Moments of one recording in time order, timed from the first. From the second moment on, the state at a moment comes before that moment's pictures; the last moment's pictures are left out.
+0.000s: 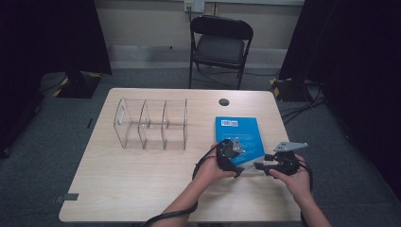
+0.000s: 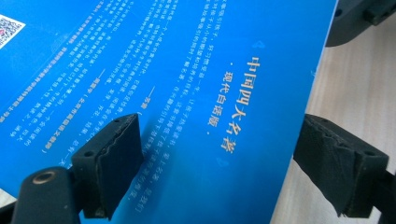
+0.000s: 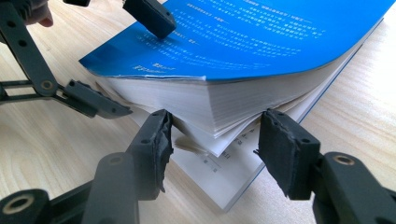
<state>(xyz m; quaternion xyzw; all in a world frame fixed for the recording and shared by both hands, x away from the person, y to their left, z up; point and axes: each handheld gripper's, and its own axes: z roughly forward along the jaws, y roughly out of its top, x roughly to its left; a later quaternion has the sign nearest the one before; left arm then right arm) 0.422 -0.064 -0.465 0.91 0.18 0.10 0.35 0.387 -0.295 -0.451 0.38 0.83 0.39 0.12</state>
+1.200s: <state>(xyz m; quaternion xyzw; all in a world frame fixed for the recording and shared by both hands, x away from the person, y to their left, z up) 0.424 -0.080 -0.465 0.92 0.16 0.14 0.33 0.385 -0.304 -0.461 0.39 0.82 0.41 0.11</state>
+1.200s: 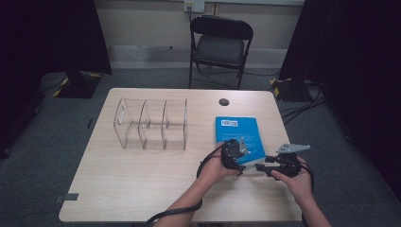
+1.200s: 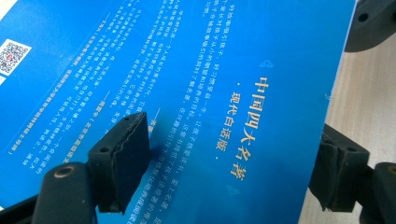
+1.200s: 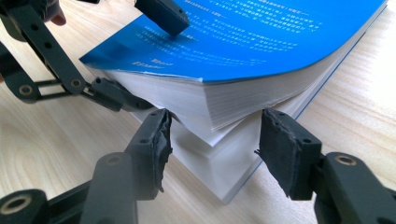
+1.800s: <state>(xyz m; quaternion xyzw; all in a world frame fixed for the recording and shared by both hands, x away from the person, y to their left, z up) 0.424 -0.081 -0.465 0.93 0.15 0.13 0.32 0.388 -0.313 -0.466 0.39 0.82 0.39 0.14</state>
